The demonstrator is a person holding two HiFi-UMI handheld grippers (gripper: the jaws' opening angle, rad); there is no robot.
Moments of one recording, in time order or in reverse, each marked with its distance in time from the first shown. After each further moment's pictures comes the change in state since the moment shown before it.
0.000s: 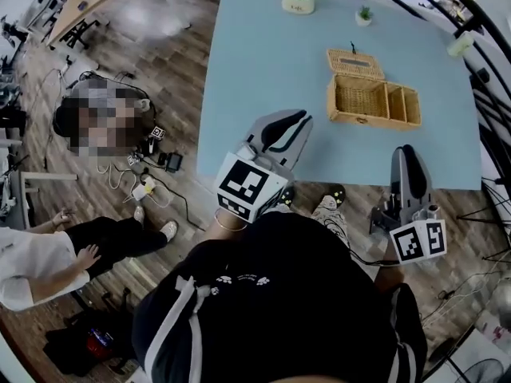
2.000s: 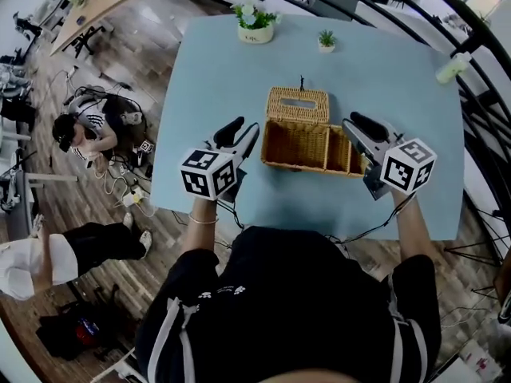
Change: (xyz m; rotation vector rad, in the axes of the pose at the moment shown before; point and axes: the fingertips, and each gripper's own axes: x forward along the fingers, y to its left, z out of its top) left arm 0.160 0.073 -0.068 -0.285 0.246 0.303; right arm 0.169 -0.195 -0.031 0.036 0.492 0.478
